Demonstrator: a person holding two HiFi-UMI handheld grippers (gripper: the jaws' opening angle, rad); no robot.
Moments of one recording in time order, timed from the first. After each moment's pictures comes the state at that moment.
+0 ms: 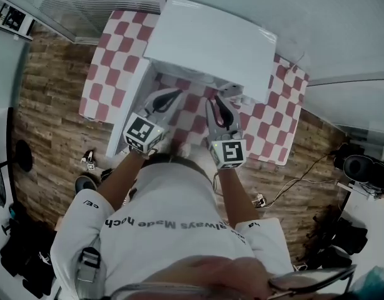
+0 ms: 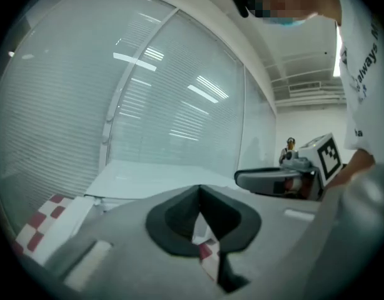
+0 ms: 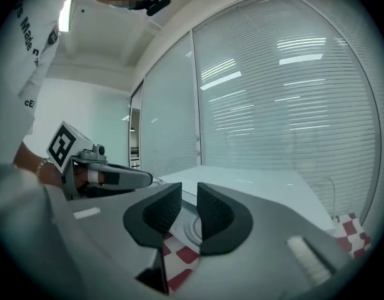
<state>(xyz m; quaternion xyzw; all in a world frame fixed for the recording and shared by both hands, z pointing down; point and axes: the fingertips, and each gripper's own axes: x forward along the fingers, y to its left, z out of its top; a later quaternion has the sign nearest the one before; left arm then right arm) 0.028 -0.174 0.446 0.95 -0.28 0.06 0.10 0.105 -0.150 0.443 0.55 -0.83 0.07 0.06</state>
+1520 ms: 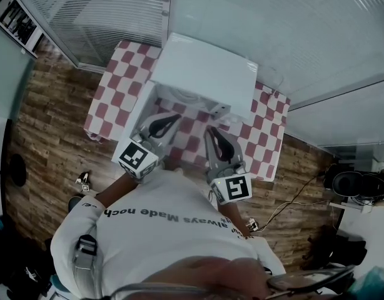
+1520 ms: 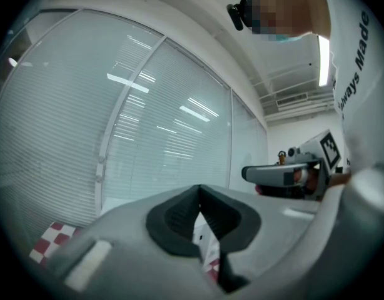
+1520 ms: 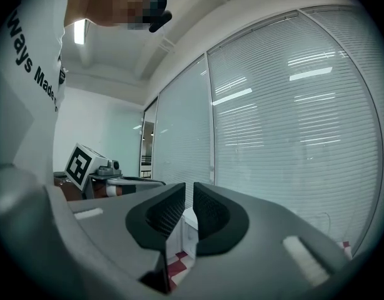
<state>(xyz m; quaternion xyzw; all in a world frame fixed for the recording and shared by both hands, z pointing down) 0.009 -0.105 0.298 0.96 -0.27 -0.02 0.05 0.077 -0.063 0.280 0.51 -0.86 0.02 0.02</state>
